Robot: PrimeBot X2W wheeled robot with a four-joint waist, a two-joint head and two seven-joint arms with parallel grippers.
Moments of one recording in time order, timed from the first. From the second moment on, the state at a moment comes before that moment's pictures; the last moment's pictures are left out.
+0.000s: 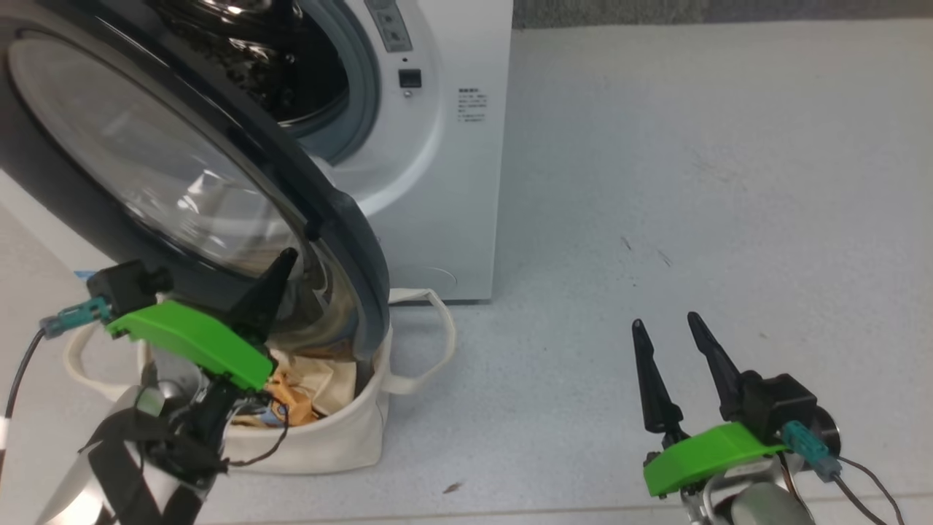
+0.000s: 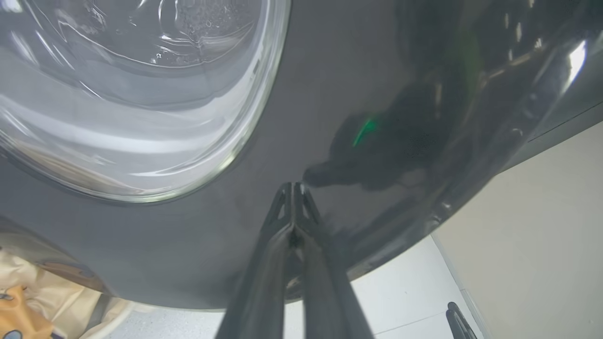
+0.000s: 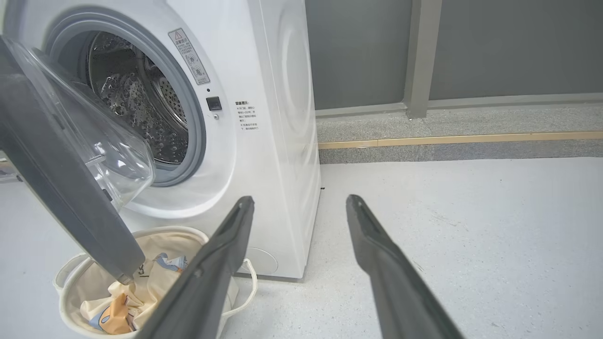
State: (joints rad) left arm -0.51 0.33 -0.38 0.37 -1.21 -0.12 0.12; right arm -0.14 -0.08 0.24 0.20 0.23 0.13 -0.25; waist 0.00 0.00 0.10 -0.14
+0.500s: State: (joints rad) left arm -0.43 0.53 -0.39 0.45 -0.98 -0.11 -0.22; right arm -0.13 -0.08 0.23 0.20 0.23 0.13 -0.25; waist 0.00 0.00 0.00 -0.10
